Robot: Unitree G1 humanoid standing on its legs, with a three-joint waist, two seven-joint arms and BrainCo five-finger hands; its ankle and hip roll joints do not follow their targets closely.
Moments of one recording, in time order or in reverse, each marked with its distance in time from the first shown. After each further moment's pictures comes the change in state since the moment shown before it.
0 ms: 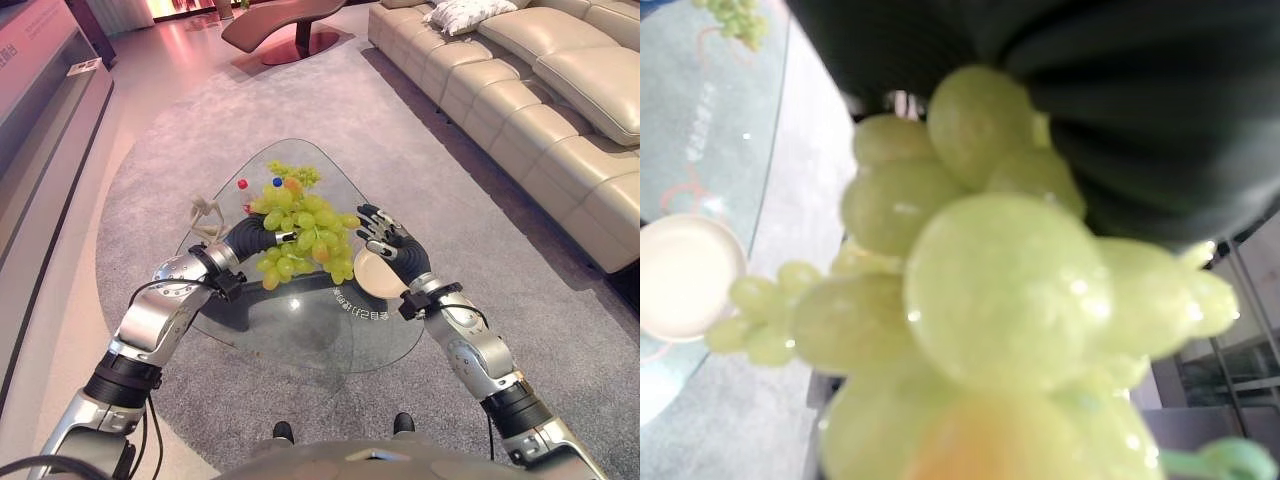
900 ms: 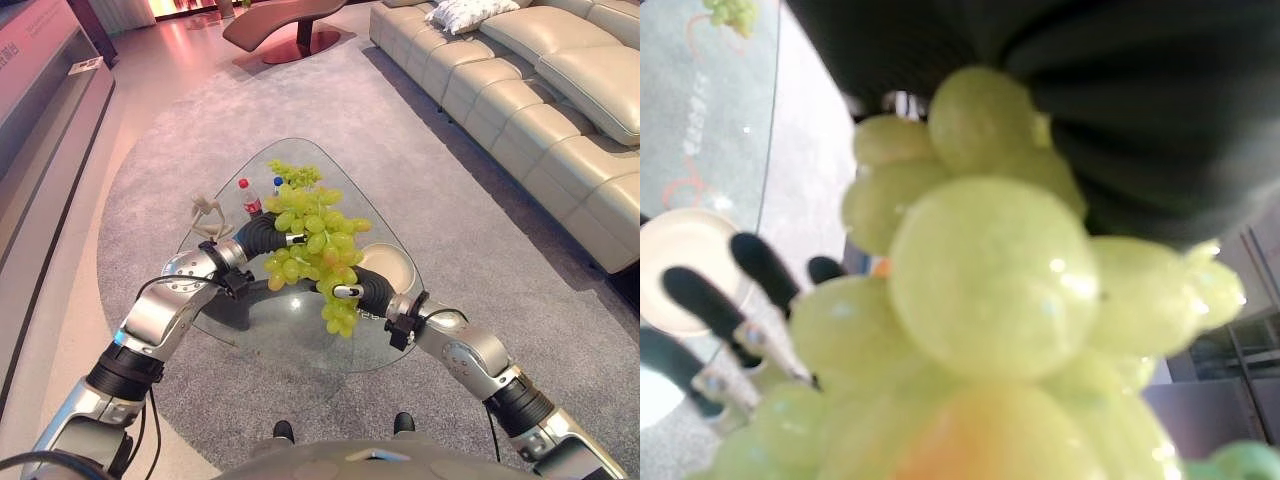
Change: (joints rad) left arm -0.053 0.034 -0.077 0.000 0.000 -0.009 0.027; right arm -0.046 -0.080 0.171 -0.046 0.112 0.318 0.268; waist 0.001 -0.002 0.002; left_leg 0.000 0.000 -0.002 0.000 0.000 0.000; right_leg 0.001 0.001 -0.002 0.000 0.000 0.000
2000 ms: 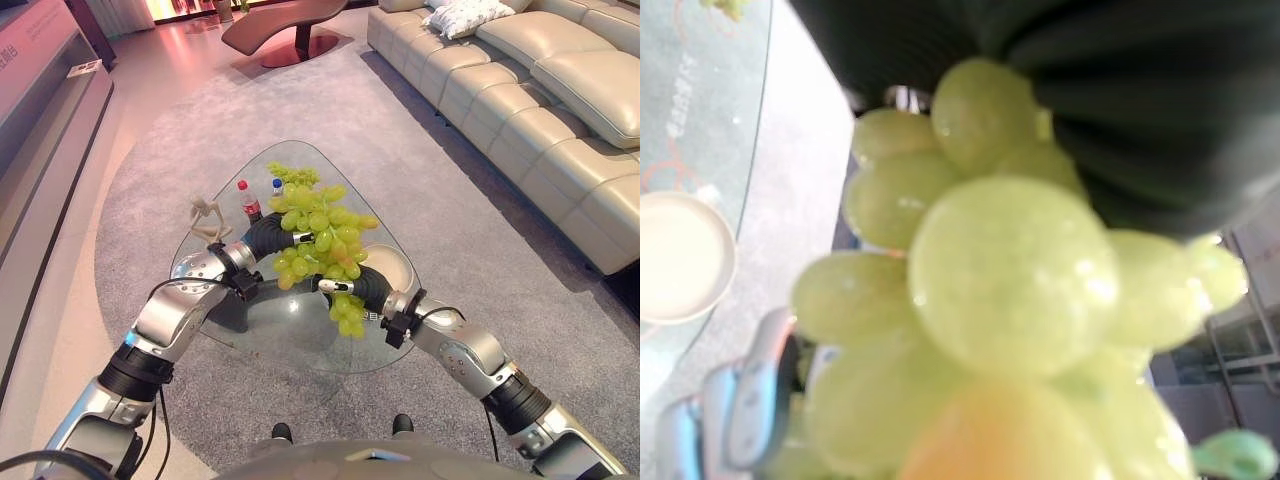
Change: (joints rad) left arm 0.002 -0.065 -0.017 0.008 -0.003 0.013 0.040; right arm -0.007 0.005 0.021 0.000 -0.001 -0.078 -0.036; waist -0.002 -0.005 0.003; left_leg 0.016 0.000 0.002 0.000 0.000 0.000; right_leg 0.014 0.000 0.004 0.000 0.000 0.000
